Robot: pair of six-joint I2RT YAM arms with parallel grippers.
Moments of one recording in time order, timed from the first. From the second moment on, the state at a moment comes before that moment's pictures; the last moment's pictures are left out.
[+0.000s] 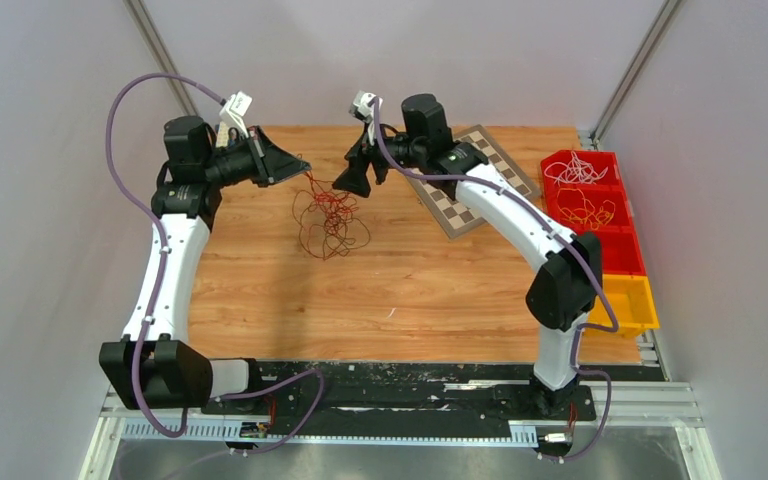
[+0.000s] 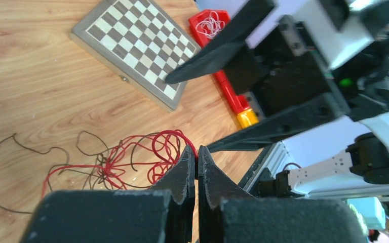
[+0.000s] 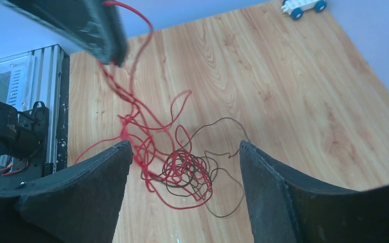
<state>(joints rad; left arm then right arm) 0.03 1.28 1.33 -0.35 0.93 -0.47 0.64 1.88 1.87 -0.30 -0.68 -0.12</state>
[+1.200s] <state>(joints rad) 0.20 1.27 1.37 -0.37 1.07 -0.56 0.62 1.97 1.55 -0.07 -0.46 -0.08</state>
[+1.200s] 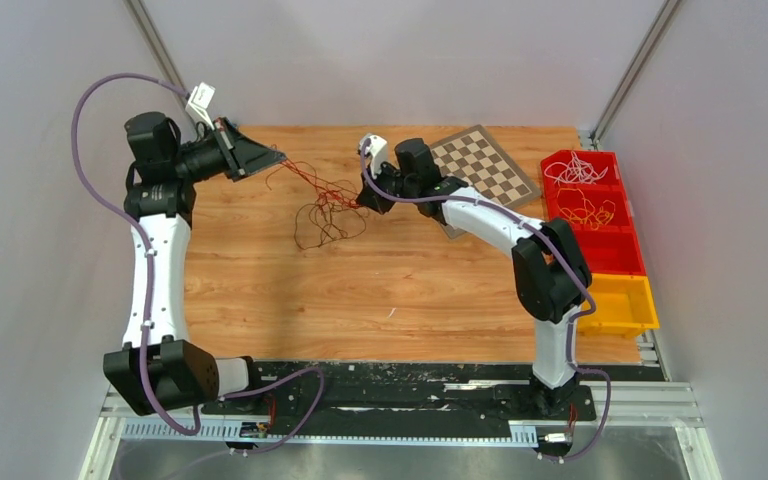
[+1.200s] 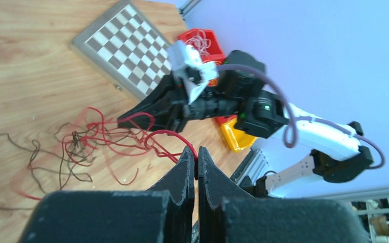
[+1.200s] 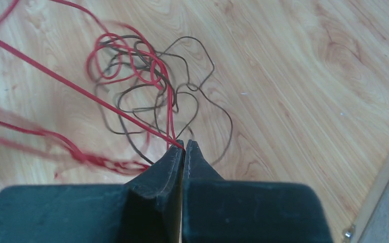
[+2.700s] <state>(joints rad) 0.29 1.18 1.42 -0.37 1.05 -0.22 0.47 1.85 1.38 -0.44 -0.52 -0.28</state>
